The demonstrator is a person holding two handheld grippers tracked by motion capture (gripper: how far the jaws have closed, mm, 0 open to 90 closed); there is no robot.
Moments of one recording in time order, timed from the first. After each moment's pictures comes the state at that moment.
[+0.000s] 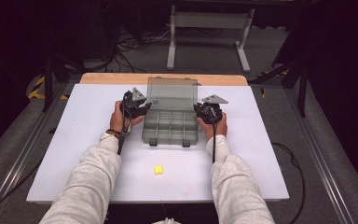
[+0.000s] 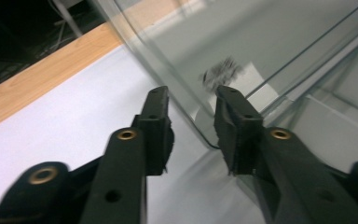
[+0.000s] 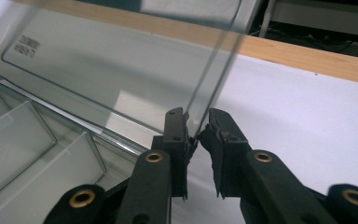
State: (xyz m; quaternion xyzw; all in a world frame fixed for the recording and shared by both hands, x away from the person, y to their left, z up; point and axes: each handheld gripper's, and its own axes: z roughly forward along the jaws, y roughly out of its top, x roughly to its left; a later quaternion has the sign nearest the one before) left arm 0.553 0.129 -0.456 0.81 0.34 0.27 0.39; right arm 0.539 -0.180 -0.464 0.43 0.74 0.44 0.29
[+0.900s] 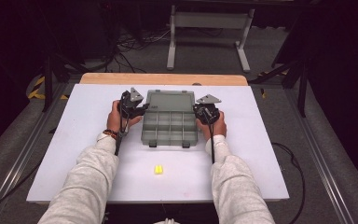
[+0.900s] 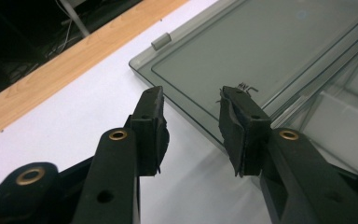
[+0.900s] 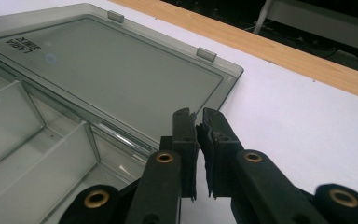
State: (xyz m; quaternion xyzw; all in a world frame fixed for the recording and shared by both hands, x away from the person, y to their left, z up) left arm 0.549 0.138 -0.449 0.82 0.33 0.28 0.38; right arm 0.535 -0.169 -0.458 0.40 0.76 0.39 0.32
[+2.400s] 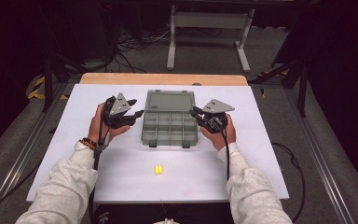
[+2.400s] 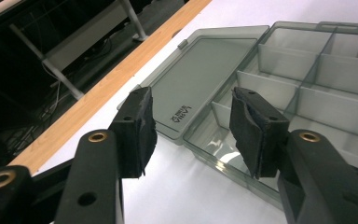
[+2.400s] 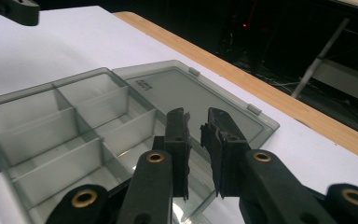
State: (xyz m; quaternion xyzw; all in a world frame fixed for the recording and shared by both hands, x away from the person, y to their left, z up) left arm 0.470 0.168 -0.402 0.82 0.21 0.30 0.43; right arm 0.468 -0.179 -0.409 0.28 0.79 0.47 0.30
